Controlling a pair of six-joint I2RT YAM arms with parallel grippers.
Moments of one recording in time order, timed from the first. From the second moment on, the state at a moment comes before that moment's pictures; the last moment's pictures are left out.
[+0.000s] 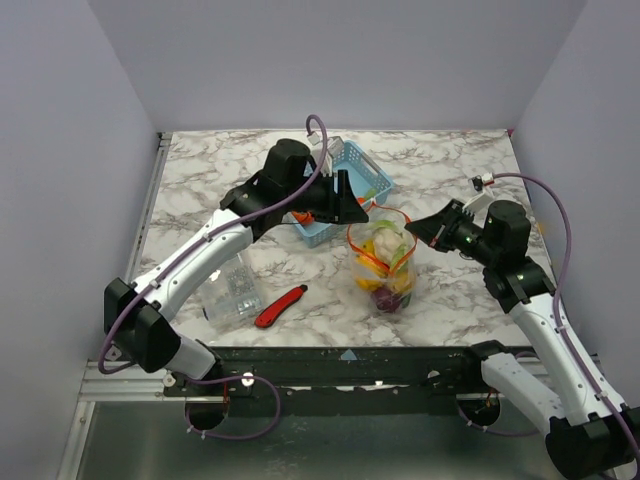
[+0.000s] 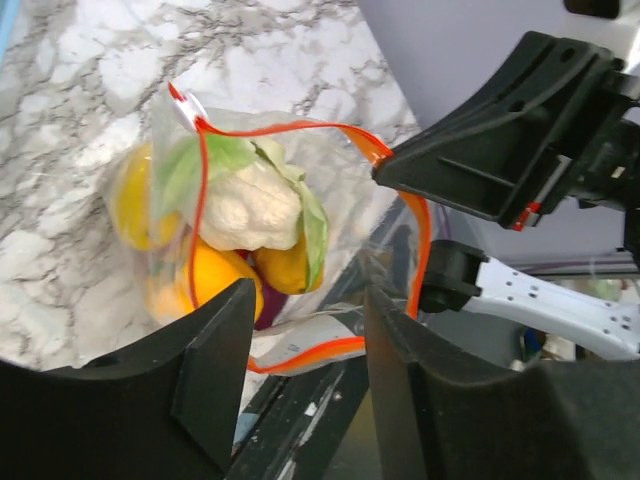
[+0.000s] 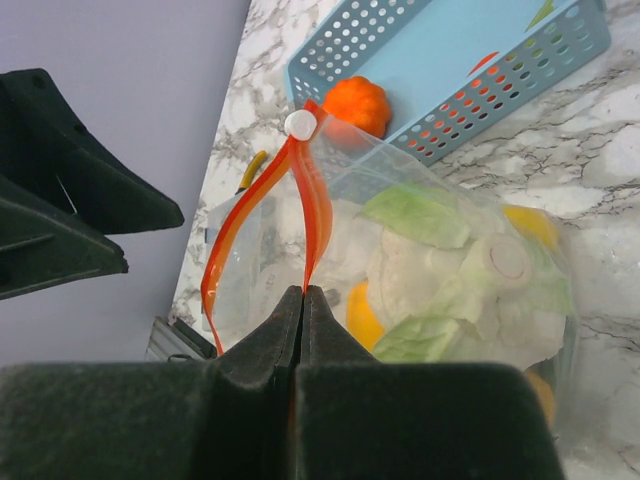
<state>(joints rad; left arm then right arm) -0.65 1.44 1.38 -0.37 0.55 -0.61 0.24 0.82 0.78 -0.25 -0.41 0.69</state>
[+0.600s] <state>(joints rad) -0.70 1.64 1.57 -0.65 0.26 -0.37 0.24 0.83 0.78 -0.25 -0.42 0.69</state>
